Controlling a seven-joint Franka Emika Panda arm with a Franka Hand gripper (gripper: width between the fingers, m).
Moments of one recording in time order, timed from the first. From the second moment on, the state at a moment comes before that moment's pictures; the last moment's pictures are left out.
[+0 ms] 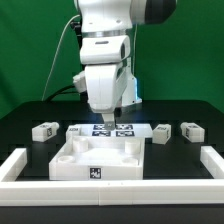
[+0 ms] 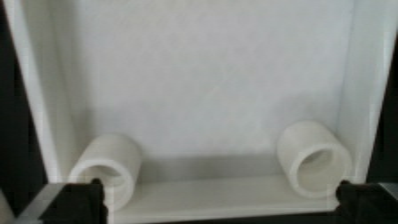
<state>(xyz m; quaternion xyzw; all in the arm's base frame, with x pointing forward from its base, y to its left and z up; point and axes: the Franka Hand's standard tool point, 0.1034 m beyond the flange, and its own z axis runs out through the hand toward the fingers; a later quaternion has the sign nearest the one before) 0.502 -0.031 0.076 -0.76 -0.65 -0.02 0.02</state>
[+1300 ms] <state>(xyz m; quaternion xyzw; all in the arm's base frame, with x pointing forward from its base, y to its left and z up) 0.447 -0.031 0.012 -0.76 -0.65 -0.01 0.03</state>
